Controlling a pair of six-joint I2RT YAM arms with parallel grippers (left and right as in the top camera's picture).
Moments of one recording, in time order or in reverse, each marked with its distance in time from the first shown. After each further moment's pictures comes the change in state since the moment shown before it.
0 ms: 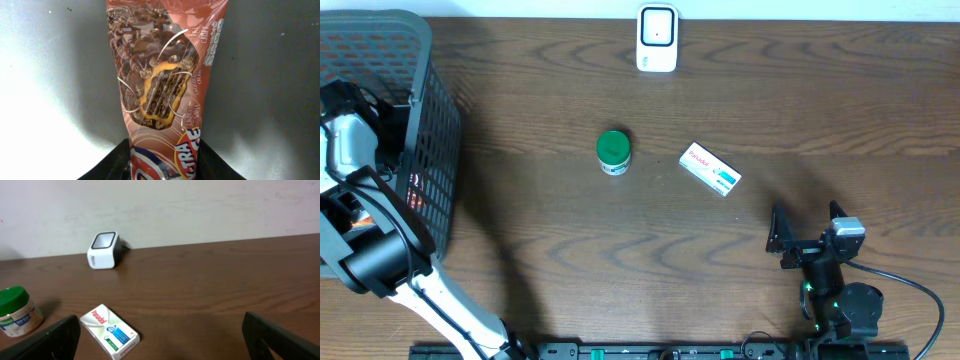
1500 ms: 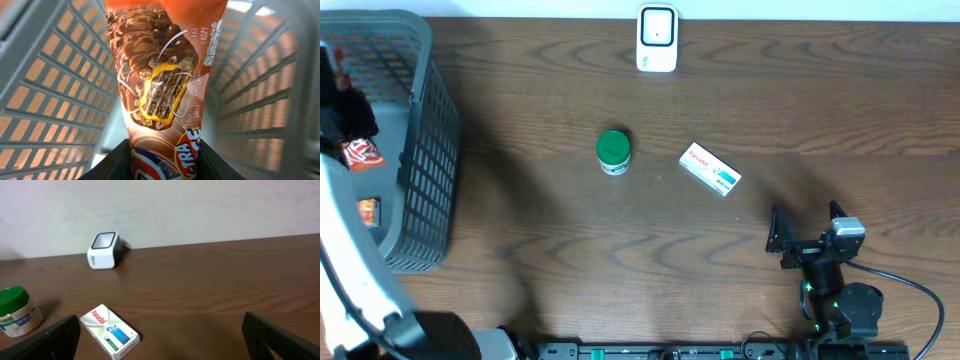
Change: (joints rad) left arm -0.006 -0.605 0.002 -0.009 0.025 -0.267; right arm 0.000 0.000 0.000 0.000 0.000 0.000
